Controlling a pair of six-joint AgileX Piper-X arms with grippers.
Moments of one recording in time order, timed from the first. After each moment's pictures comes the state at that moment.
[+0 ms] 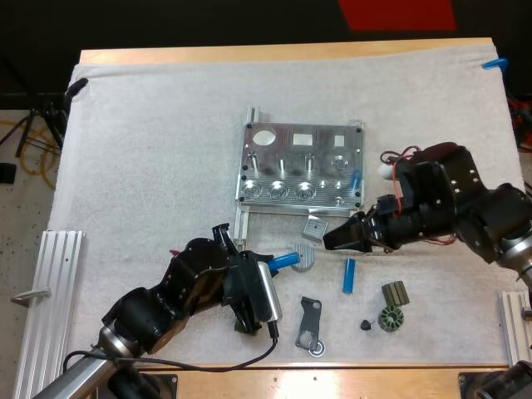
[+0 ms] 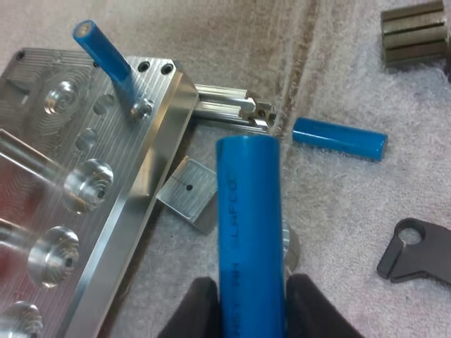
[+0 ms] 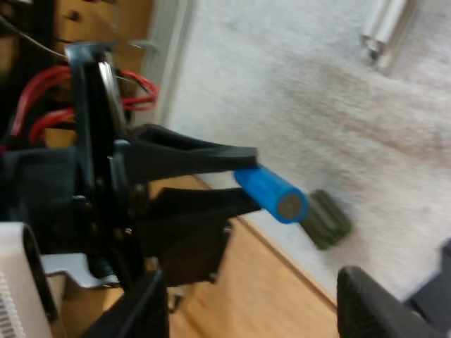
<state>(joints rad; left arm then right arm) -0.74 0.82 -0.60 0.58 0.17 -1.22 0.53 1.19 -1.08 0.93 -0.79 -1.42</state>
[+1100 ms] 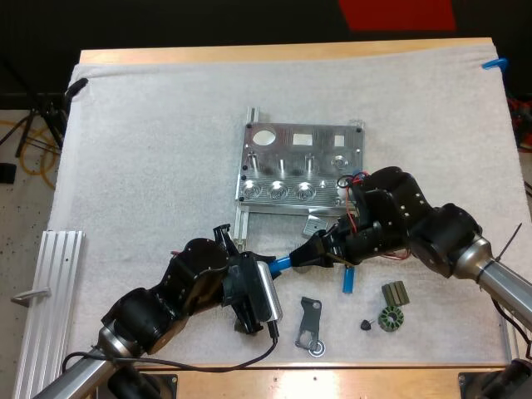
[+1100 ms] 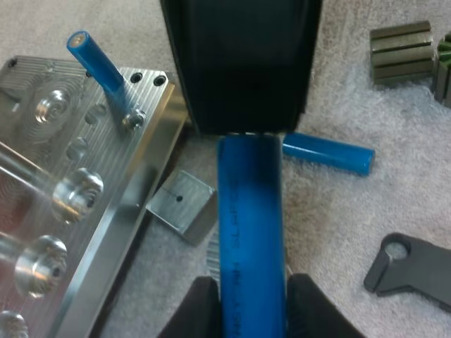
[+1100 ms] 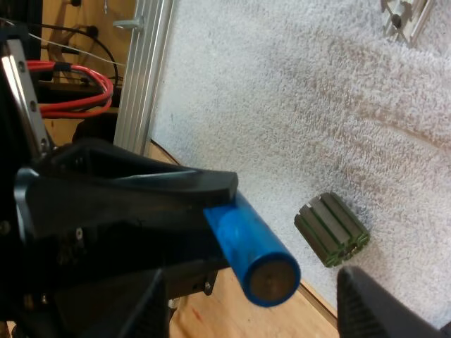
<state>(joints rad) -0.74 0.82 -0.60 0.57 0.20 -1.25 0.69 1.29 -0.95 0.64 -0.71 -1.25</state>
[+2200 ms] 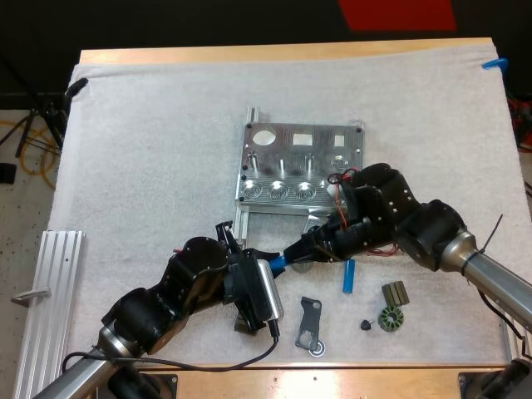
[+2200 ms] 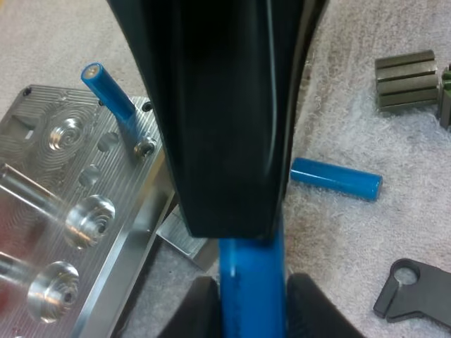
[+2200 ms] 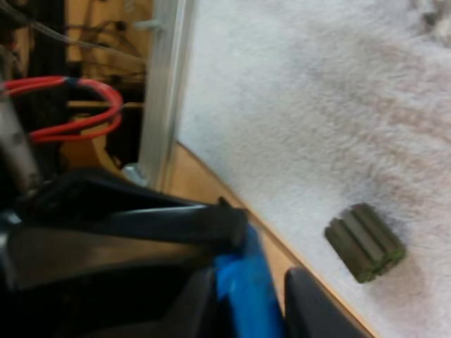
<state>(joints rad) -0.74 0.82 -0.60 0.52 0.21 -1.25 0.69 1.35 -0.95 0.55 -0.78 -1.19</state>
